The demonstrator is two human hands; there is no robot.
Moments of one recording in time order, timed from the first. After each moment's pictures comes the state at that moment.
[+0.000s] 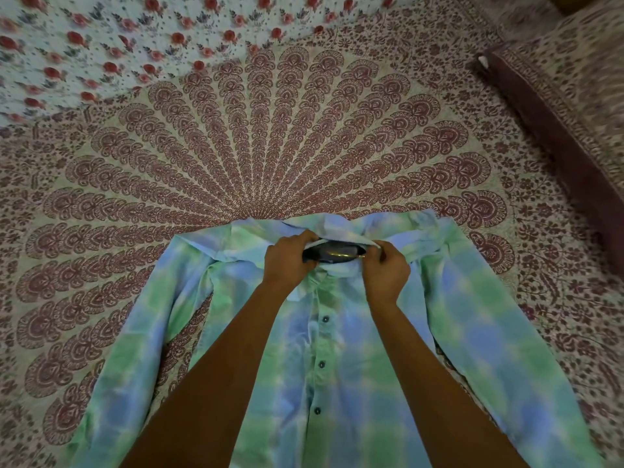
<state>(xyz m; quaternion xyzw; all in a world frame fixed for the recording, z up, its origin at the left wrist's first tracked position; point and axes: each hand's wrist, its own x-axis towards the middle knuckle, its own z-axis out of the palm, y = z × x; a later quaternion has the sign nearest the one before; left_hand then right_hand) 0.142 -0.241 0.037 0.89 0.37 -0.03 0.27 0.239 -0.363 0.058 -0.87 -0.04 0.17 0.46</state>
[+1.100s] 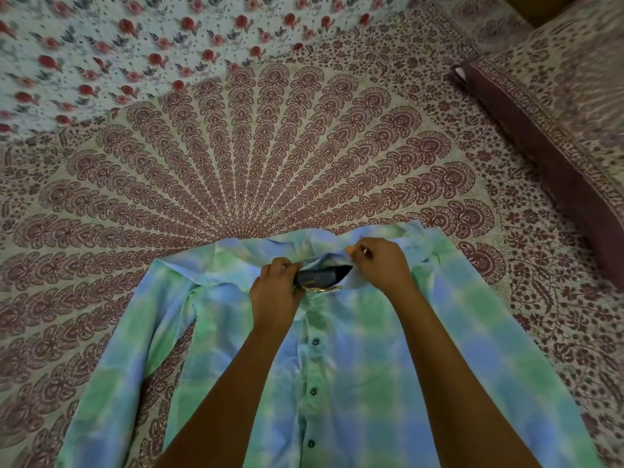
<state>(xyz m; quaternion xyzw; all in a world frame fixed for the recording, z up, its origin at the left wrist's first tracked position) 0.137 -0.271 0.036 0.89 0.41 0.01 0.19 0.303 -0.359 0.072 -0.86 -0.33 0.30 0.24</state>
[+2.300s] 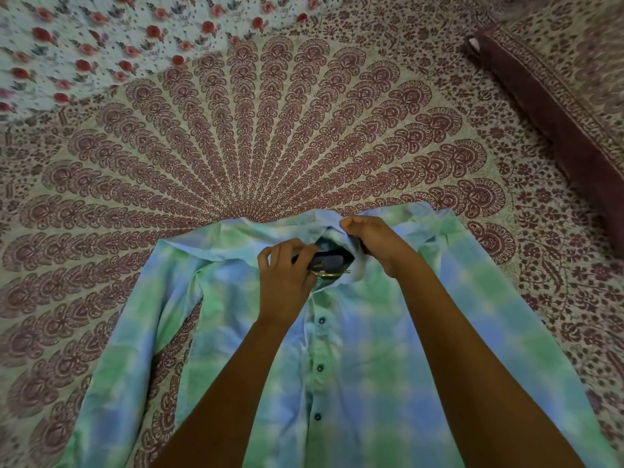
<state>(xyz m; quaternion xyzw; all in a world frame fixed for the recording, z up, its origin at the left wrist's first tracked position) 0.124 -0.278 0.025 0.94 0.28 0.18 0.08 0.294 -0.343 0.073 -0.73 -0.13 0.53 0.42</state>
